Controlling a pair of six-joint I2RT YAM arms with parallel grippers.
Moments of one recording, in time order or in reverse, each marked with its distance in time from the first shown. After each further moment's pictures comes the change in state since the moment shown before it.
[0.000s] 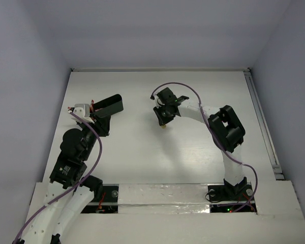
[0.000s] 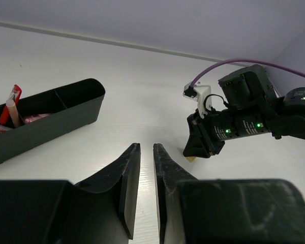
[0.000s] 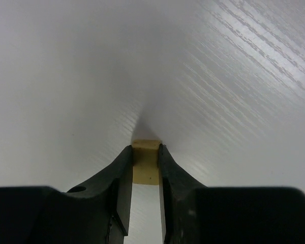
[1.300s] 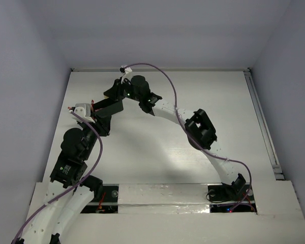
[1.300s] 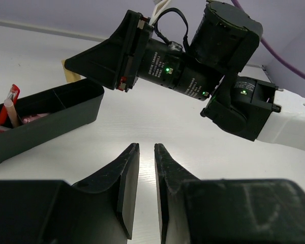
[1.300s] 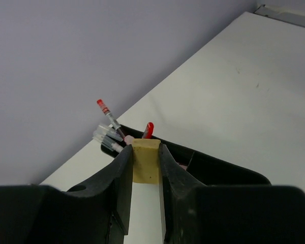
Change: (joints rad) left arm -0.008 0.008 0.000 0.006 -0.003 0.000; right arm 0.169 0.362 0.585 0.820 -0.186 0.436
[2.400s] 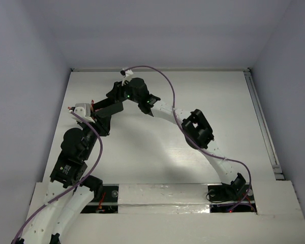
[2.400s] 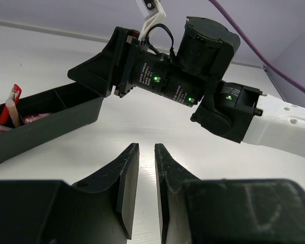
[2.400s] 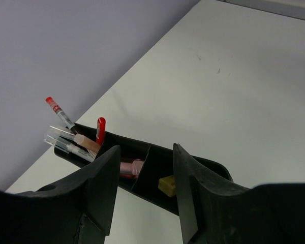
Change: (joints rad) left arm 0.000 0.002 0.000 0.000 -0.004 0.000; right arm 0.000 0.079 0.056 -0.049 0.080 -0.051
